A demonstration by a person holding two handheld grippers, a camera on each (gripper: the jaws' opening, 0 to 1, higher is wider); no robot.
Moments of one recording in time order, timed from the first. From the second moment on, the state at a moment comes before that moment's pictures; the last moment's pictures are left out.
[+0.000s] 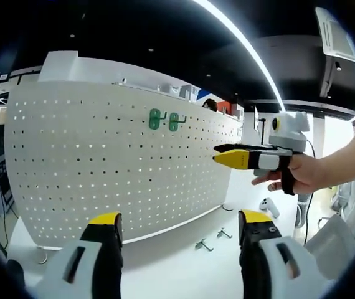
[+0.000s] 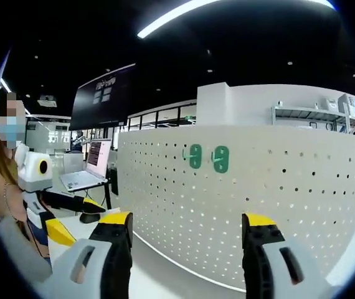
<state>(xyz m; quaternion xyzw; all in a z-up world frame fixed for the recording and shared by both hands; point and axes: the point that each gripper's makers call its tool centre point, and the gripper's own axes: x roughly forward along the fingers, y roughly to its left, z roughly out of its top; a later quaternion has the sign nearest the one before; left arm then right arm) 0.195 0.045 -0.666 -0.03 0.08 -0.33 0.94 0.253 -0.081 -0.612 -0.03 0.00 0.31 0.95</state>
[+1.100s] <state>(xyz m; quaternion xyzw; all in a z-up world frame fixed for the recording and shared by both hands) 0.186 0.044 -0.679 -0.03 0.10 -0.34 0.94 0.203 -0.125 -0.670 -0.04 0.06 0.29 0.96</state>
